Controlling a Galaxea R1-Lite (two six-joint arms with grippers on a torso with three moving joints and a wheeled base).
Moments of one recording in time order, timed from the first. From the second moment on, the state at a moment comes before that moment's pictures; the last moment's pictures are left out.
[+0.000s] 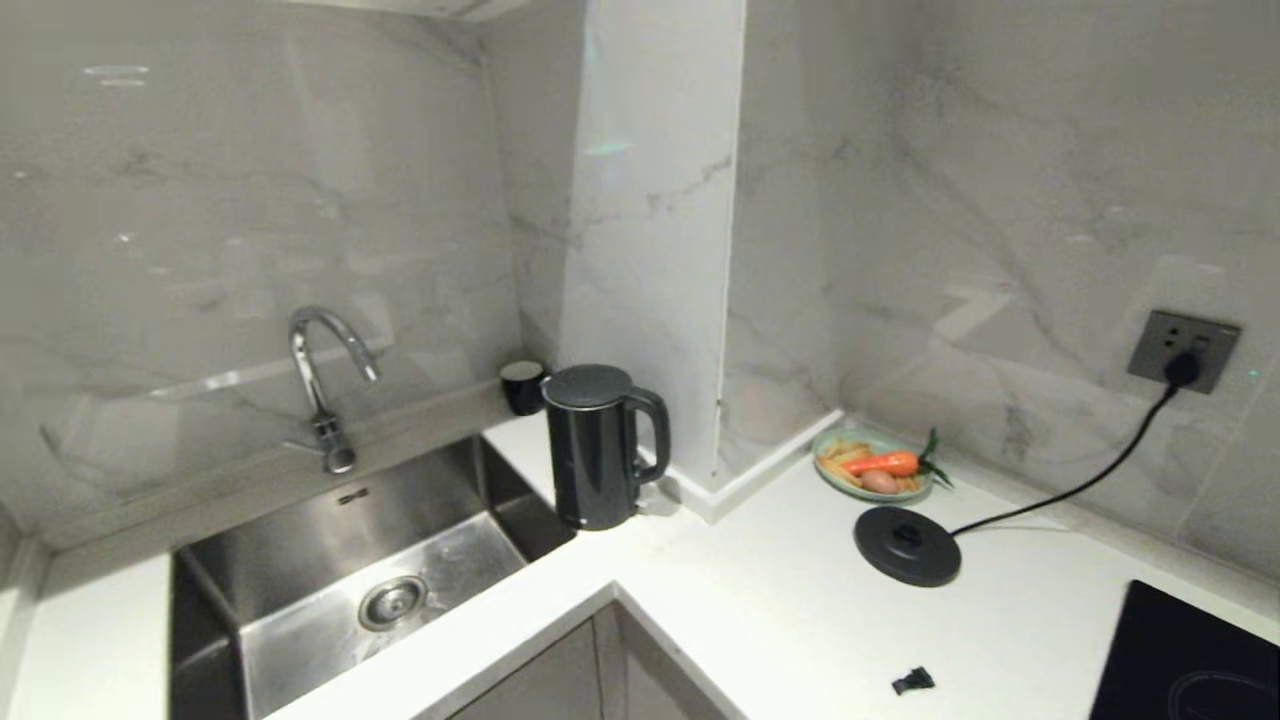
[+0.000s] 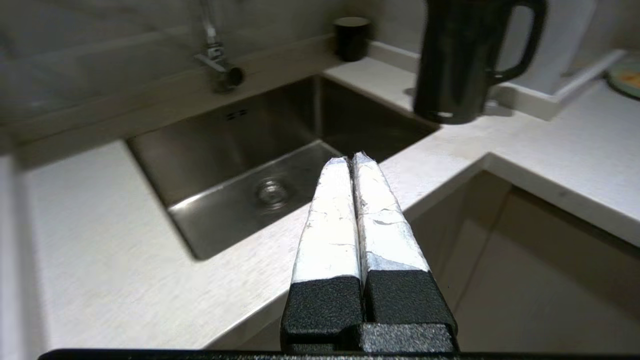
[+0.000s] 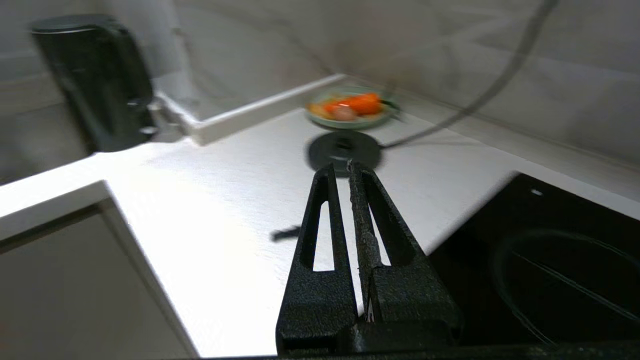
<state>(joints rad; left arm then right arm) 0.00 0.00 -0.03 0.07 -0.01 0.03 0.00 0.00 0.00 0.00 0.00 -0.01</state>
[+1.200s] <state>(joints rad) 0.00 0.00 -0.03 0.07 -0.01 0.03 0.00 0.00 0.00 0.00 0.00 -0.01</state>
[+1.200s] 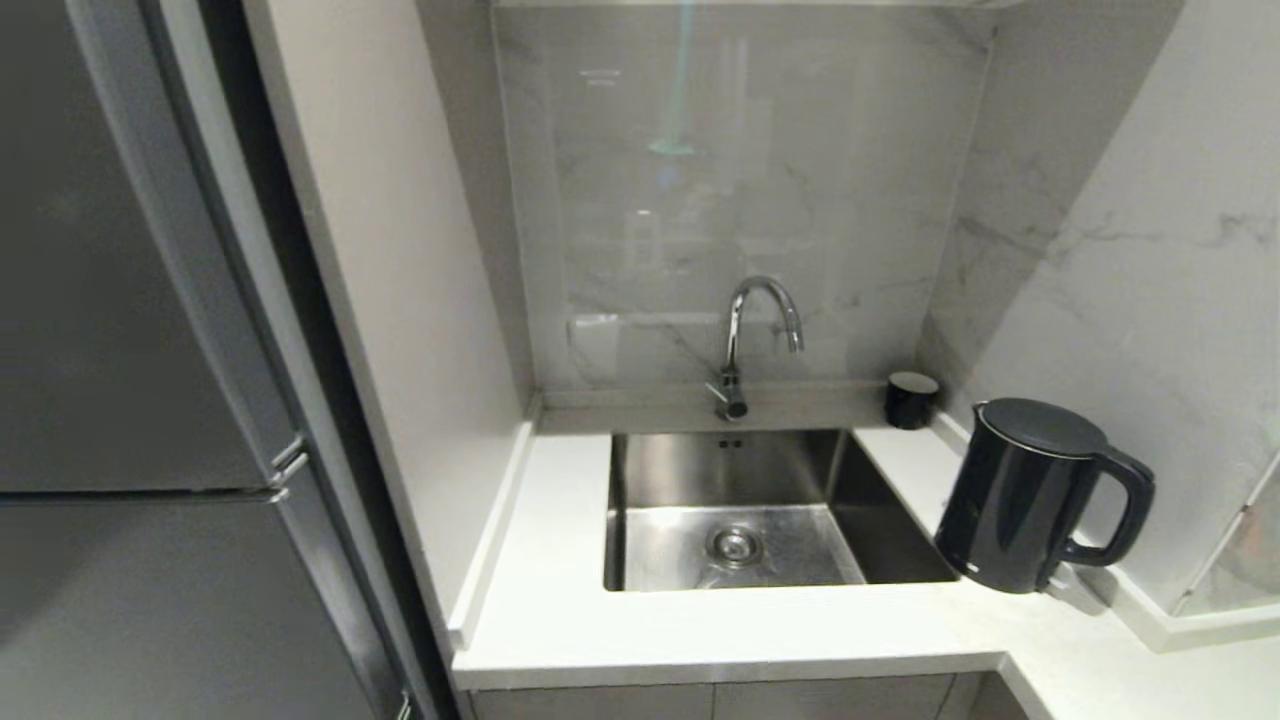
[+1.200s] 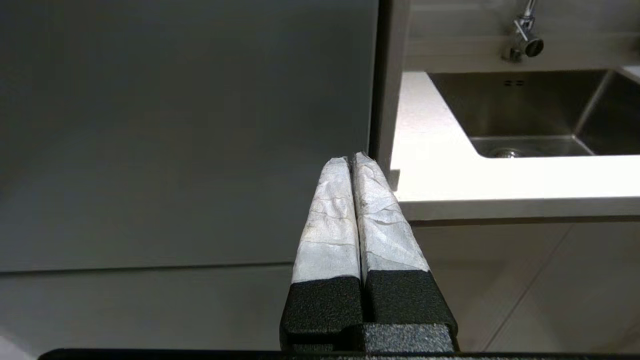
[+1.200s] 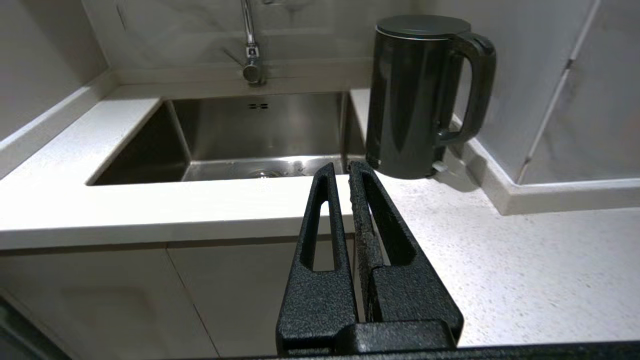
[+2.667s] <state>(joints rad) 0.00 0.00 -0.03 0.07 -0.02 0.03 0.00 0.00 0.00 0.00 0.00 -0.01</state>
